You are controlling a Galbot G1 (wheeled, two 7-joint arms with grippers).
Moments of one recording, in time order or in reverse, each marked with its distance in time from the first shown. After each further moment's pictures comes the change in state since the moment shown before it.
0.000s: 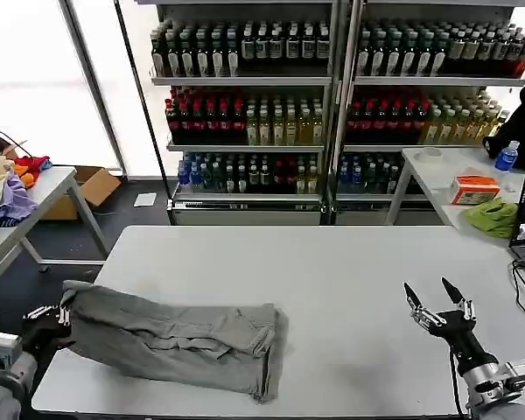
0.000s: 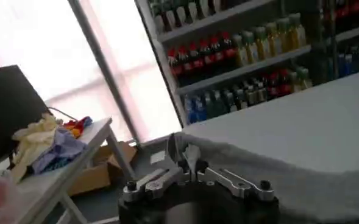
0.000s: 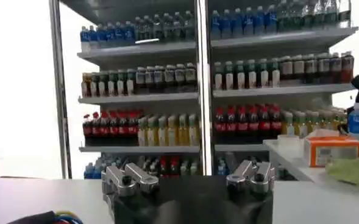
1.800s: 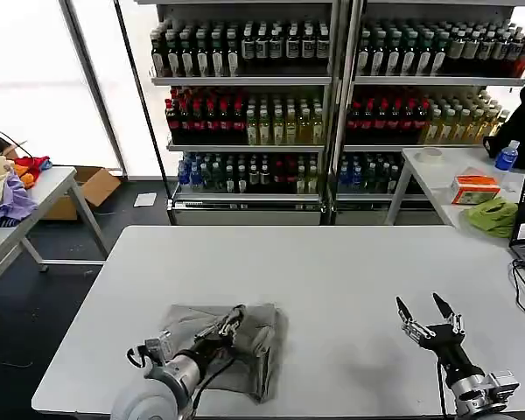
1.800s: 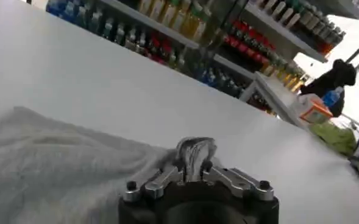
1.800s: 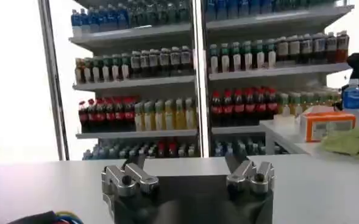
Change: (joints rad) left arm -0.303 -0.179 0.726 -0.085 -0.589 0.074 -0.461; right arm -0.002 0.056 -0.044 -0.038 -0.055 0.002 0.003
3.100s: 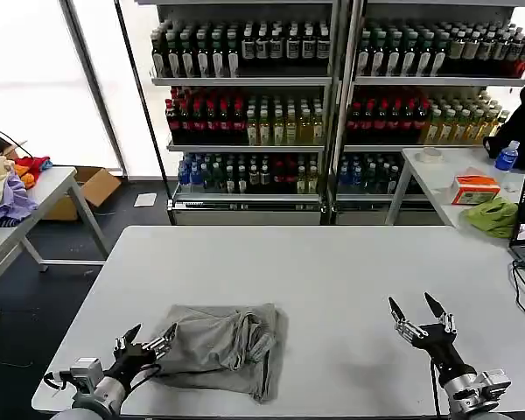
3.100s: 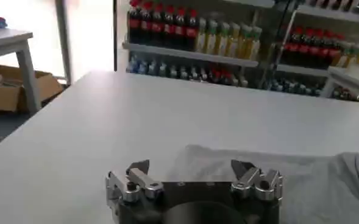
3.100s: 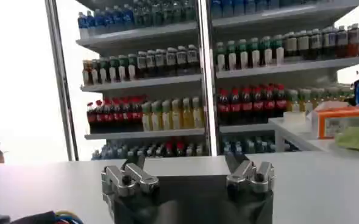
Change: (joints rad) left arm 0.292 -0.050 -0.433 0.053 0.486 -0.036 0.342; right arm 0.012 -0.013 -0.029 -0.013 0.020 0.009 -0.006
